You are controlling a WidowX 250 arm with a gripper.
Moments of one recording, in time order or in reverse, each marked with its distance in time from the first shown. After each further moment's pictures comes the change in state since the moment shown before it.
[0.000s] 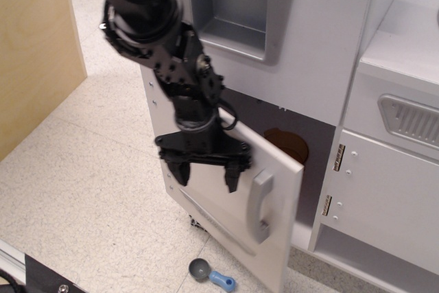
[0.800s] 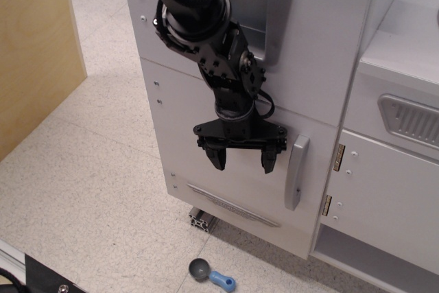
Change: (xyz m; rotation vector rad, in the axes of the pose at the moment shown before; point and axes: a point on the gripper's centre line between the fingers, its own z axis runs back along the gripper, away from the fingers) arm 0.037 -0.025 -0.014 -0.019 -0.085 0.069
